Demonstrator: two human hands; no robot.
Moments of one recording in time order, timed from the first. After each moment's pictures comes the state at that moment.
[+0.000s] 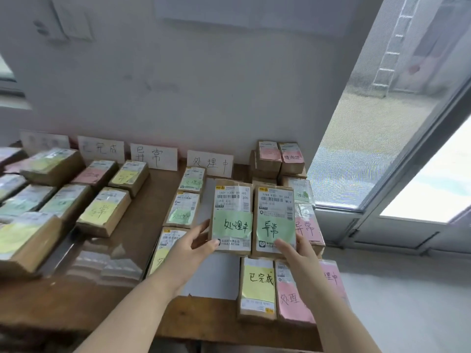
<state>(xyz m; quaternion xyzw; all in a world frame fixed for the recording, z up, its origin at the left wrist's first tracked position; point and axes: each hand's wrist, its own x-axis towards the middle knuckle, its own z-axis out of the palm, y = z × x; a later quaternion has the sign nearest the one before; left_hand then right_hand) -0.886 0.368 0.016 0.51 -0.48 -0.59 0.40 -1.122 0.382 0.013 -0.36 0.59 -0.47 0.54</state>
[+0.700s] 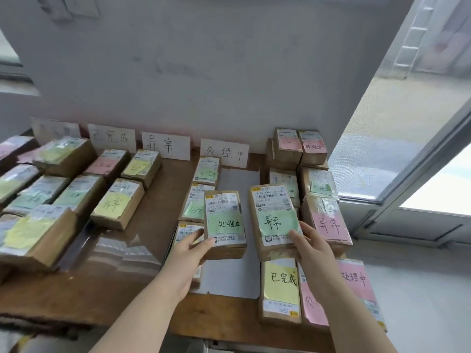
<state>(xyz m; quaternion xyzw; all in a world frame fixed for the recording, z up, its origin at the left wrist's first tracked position) -0.850 0.347 -0.031 0.56 -0.30 -0.64 0.43 -1.097 0.360 0.003 -0.36 0.60 -0.47 0.54</state>
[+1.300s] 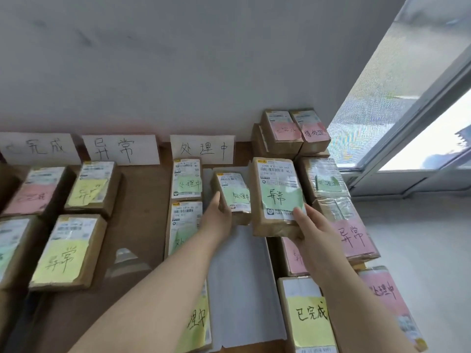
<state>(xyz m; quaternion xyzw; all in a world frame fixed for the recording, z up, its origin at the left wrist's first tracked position) -0.899 0.141 -0.056 0.65 -0.56 -0.47 0.19 -1.058 0.245 0.008 -0.22 0.59 -0.57 0.53</state>
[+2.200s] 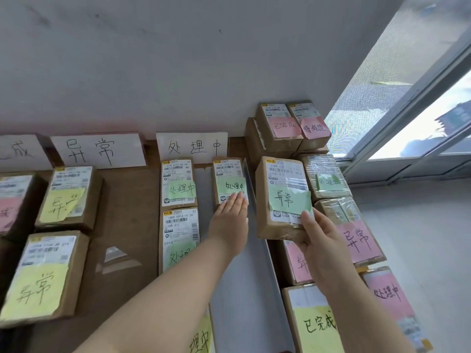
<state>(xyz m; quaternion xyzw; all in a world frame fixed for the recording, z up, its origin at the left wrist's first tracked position) -0.920 0.122 -0.109 0.47 -0.87 -0.13 0.00 -1.055 0.231 -0.002 -0.19 0.59 -0.60 0.50</state>
